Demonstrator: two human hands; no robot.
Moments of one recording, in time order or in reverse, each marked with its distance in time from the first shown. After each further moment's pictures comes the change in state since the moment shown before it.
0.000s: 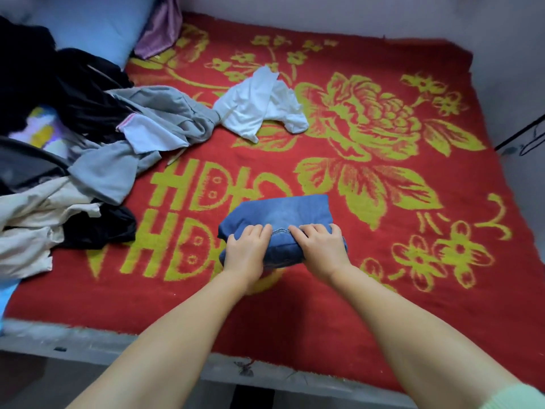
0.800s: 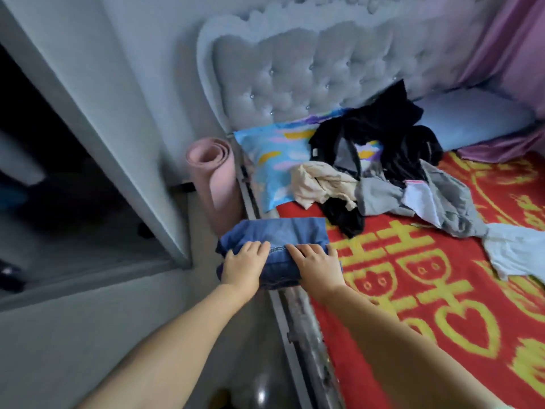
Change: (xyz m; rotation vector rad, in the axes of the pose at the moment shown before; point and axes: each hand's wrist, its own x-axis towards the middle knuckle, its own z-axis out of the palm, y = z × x) left_hand -0.358 -0.094 -0.082 -0.002 0.136 -1.108; right_hand -0.049 -0.309 -0.129 -0.030 -0.006 -1.090
